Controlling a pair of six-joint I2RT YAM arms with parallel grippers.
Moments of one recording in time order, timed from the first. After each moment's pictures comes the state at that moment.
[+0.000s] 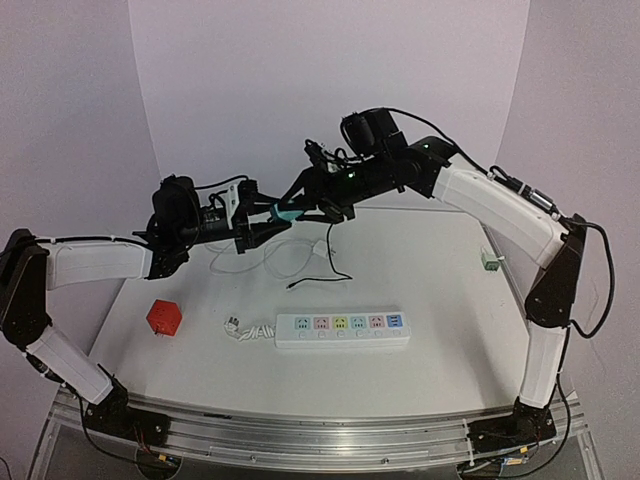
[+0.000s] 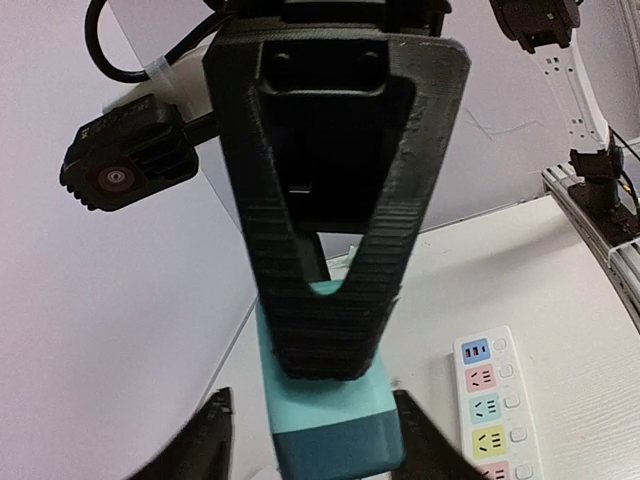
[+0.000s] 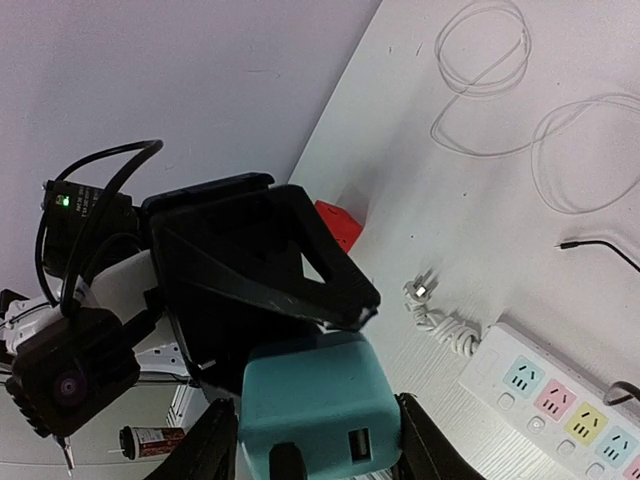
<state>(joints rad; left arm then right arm) -0.58 1.49 0.93 0.63 0.76 0.45 0.83 1.96 2.10 -0.74 -0.48 0.69</state>
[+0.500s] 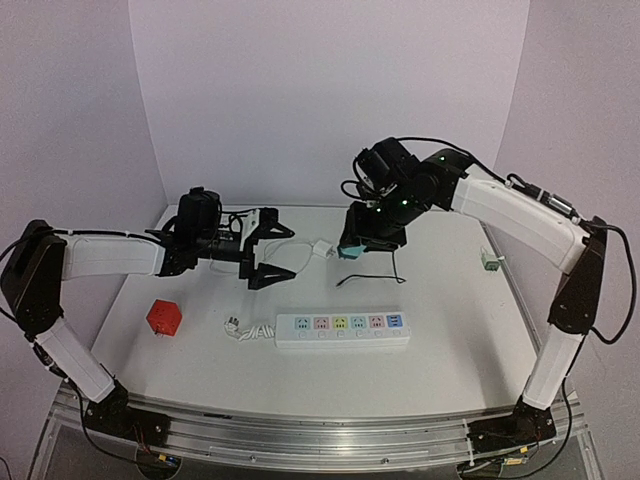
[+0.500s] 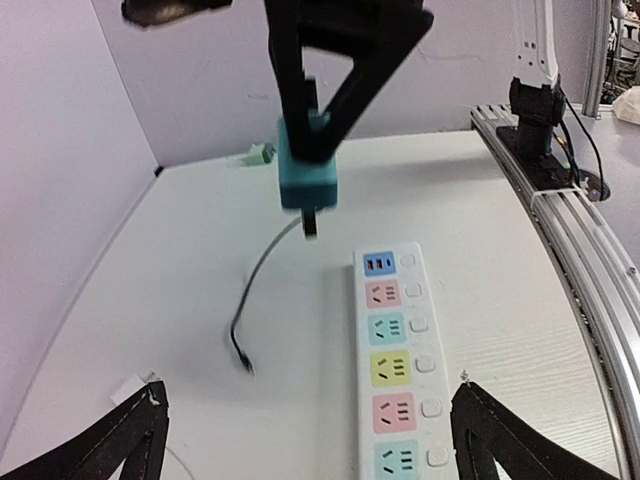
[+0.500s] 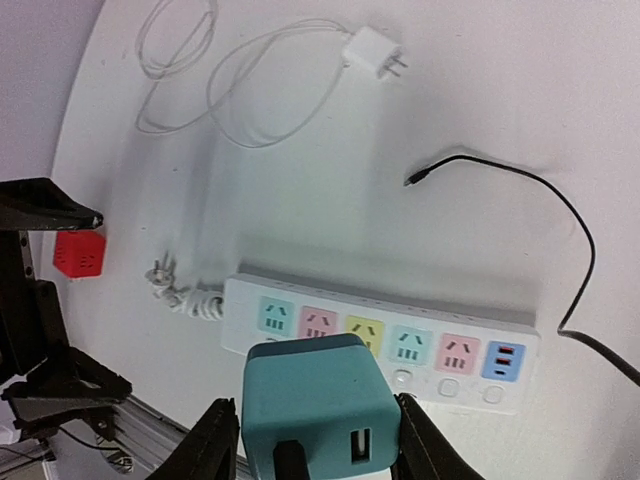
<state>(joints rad) -0.59 1.59 0.97 0.26 0.84 0.50 0.83 1.81 1.85 -1.04 0.02 0.69</state>
